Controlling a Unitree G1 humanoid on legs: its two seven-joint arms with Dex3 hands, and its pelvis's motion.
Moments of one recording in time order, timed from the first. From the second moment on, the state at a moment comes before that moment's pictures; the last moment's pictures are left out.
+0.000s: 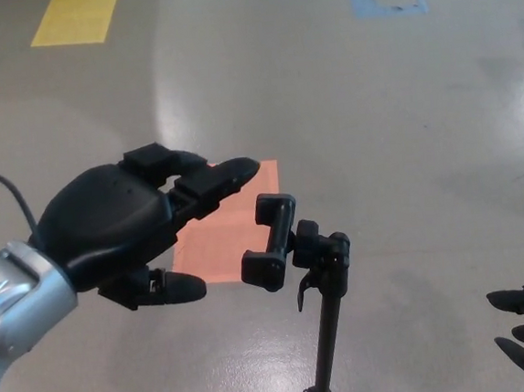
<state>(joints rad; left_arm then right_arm) -0.39 0.72 -0.25 -0.02 0.67 -0.45 -0.20 -0.26 -0.47 0.10 0.93 -0.22 -0.41 0.09</state>
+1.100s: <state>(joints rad) -0.41 0.69 -0.31 0.00 0.71 -0.41 -0.24 -0.27 -0.47 0.11 0.92 -0.24 -0.39 0.09</state>
